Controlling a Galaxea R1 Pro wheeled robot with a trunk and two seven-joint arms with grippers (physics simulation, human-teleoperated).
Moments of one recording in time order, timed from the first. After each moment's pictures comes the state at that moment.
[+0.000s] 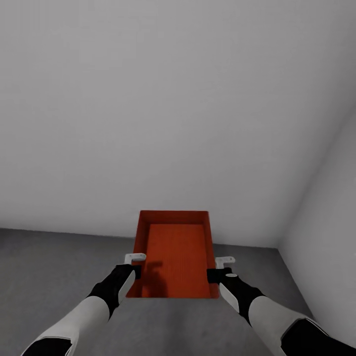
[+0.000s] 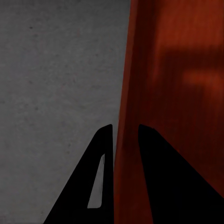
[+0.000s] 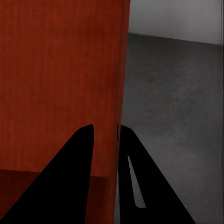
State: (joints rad) left arm -0.74 -0.11 -0.02 -0.43 0.08 0.40 0.28; right arm -0.79 0.06 0.57 -0.21 -0.50 0.07 -0.13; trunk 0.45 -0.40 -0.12
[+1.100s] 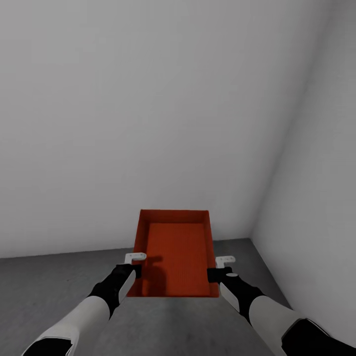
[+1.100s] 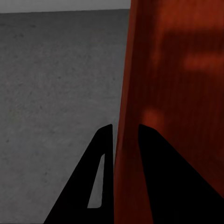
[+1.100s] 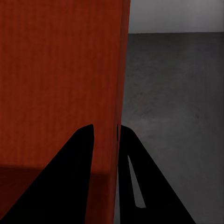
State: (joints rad) left arm -0.74 -0.11 -0.02 -0.44 0.08 0.40 0.28; right arm -0.79 0.06 0.57 -0.22 -0.51 0.07 -0.12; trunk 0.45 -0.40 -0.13
